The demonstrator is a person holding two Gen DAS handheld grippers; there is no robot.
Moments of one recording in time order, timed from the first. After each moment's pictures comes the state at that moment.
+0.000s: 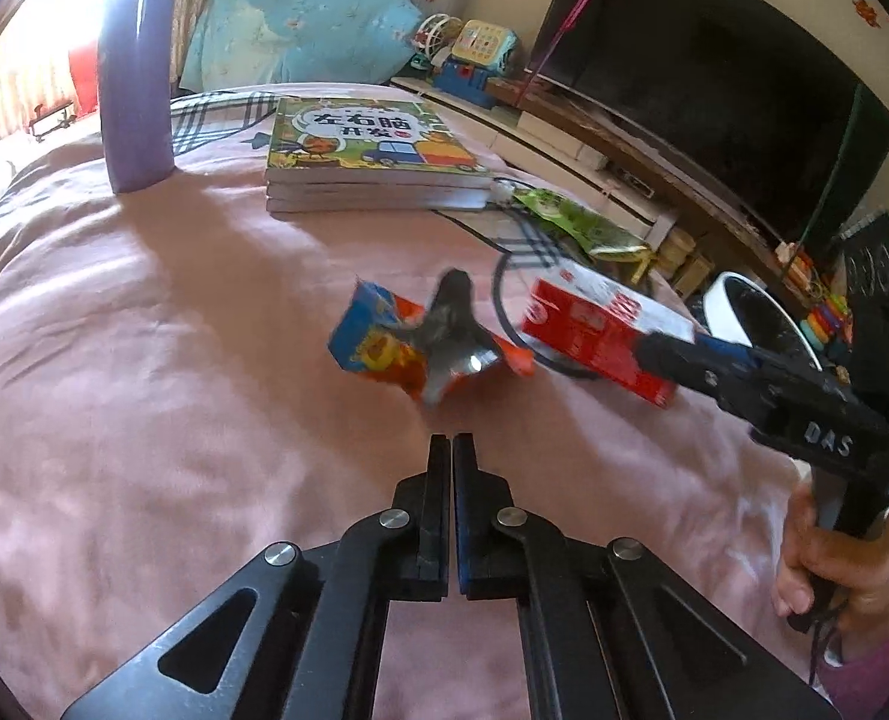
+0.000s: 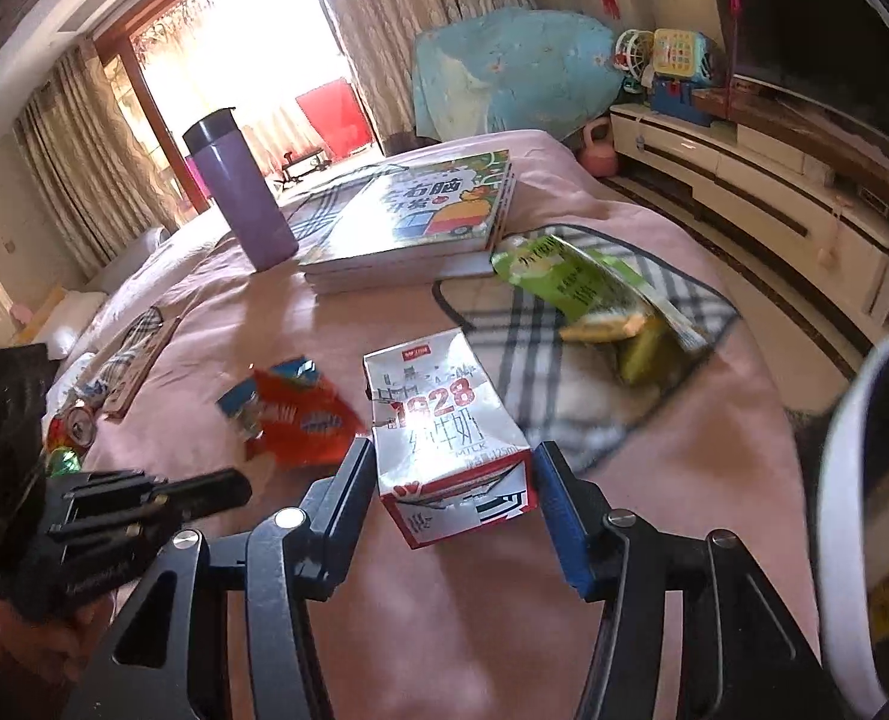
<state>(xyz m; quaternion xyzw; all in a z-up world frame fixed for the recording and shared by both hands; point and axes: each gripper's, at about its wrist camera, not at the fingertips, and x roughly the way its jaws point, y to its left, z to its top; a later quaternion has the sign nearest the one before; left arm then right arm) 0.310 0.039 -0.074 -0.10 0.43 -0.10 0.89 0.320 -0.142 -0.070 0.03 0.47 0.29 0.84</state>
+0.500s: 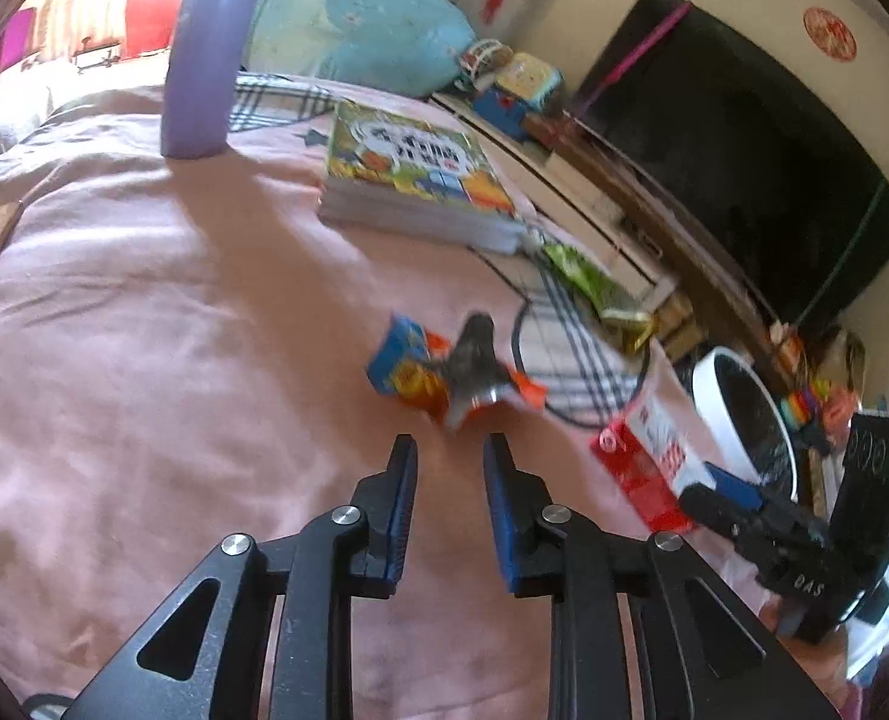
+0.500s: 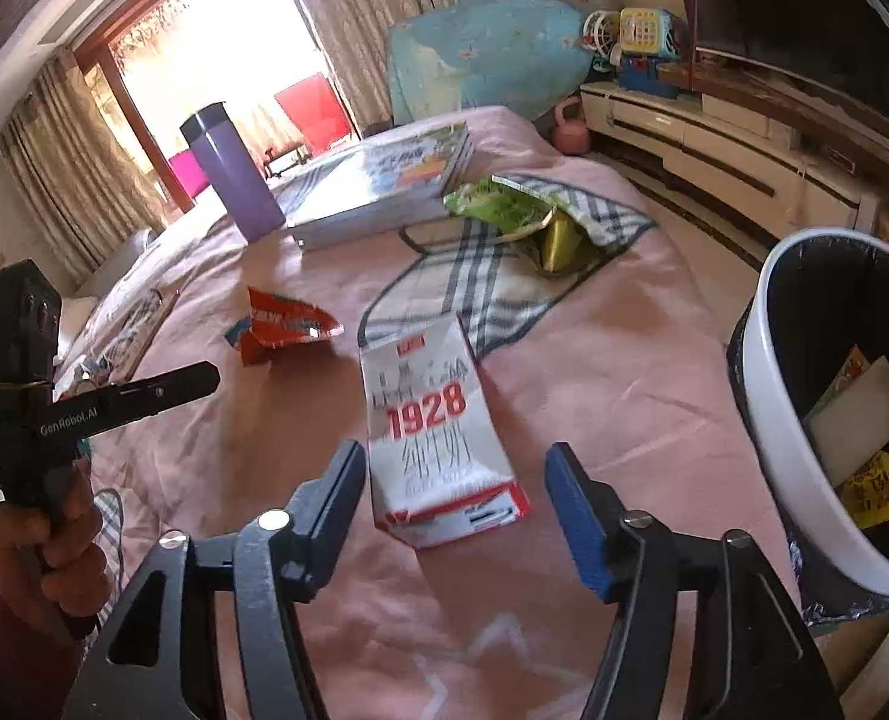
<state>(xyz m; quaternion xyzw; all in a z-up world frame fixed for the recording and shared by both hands) 0.311 0.072 -0.060 -0.20 0.41 -0.07 0.89 0.284 -0.176 -0.068 0.04 0.48 0.27 0.83</state>
